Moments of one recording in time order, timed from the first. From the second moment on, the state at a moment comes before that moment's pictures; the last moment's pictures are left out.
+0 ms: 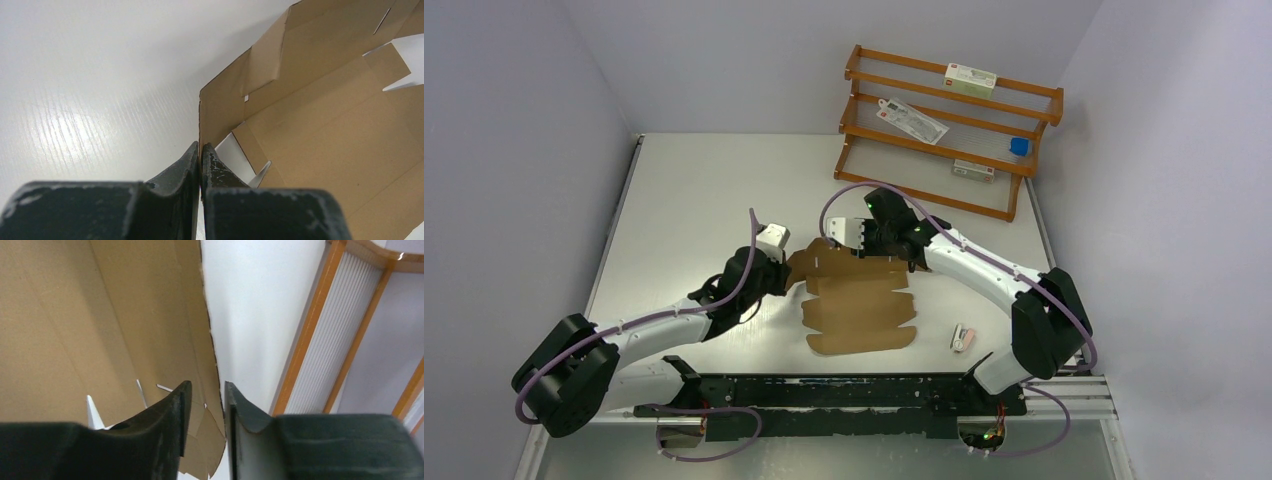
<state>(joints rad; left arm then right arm) -0.72 1.18 0.40 0.32 -0.19 -0.26 0.66 1.51 1.07 -0.44 -0.01 -1.00</state>
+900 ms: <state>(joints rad) -0.72 1.37 0.52 0.40 -0.18 -0.25 0.91 1.36 0.77 -0.23 0.43 -0.91</state>
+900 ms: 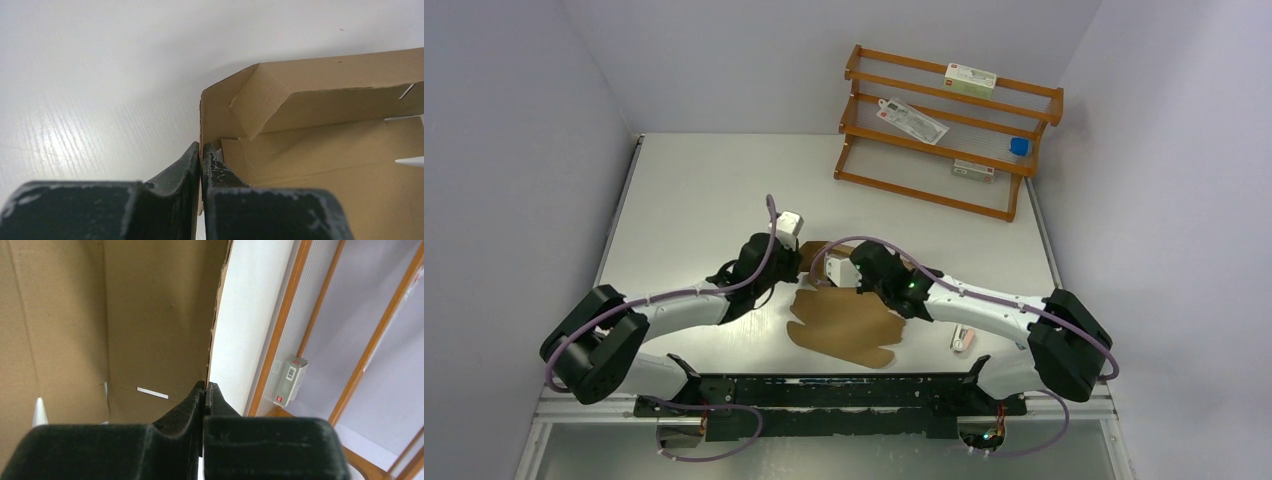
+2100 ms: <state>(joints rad) -0.85 1.27 0.29 0.60 -0.23 -0.37 1.18 1.33 0.53 0.15 0.75 -0.96</state>
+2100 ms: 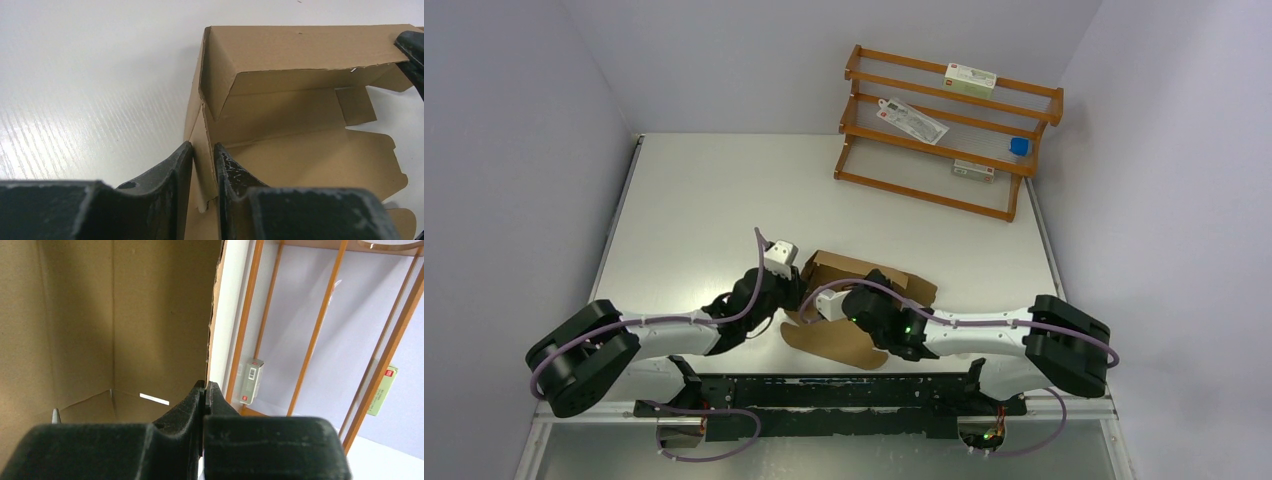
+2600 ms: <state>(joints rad) -0.85 1.15 0.26 0.61 -0.19 -0.39 1.21 1.37 0.52 0.19 0.82 -1.05</state>
